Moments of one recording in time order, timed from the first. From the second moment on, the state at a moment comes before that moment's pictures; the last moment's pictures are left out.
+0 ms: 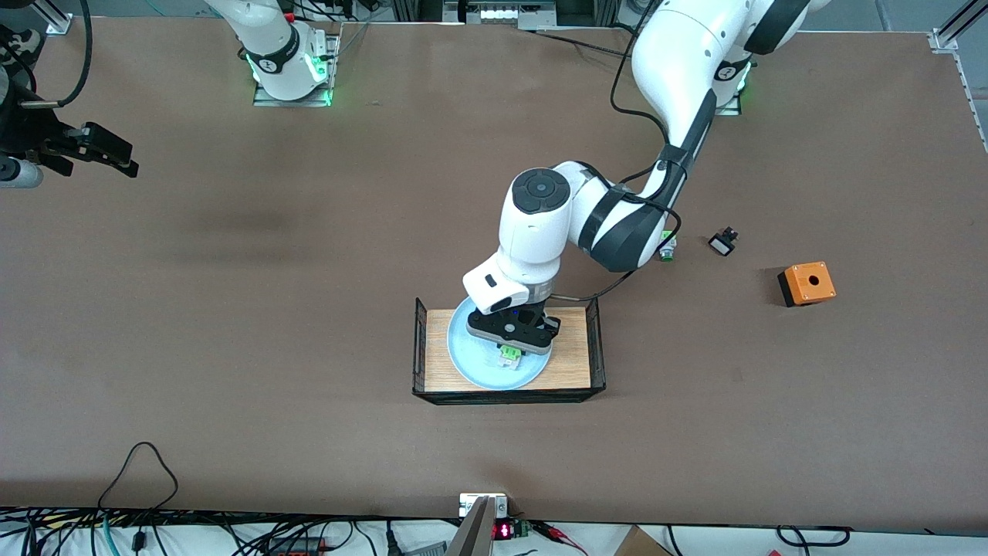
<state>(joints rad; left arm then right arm) -0.61 0.86 -0.02 -1.07 0.19 2.28 -0.48 -0.04 -0.08 0.01 -1.73 0.00 1.60 -0.02</state>
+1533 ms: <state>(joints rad) -0.30 0.52 -0.01 -1.24 0.06 1.62 0.43 -0.05 -0.05 0.03 -1.70 0.04 1.61 -0.02</state>
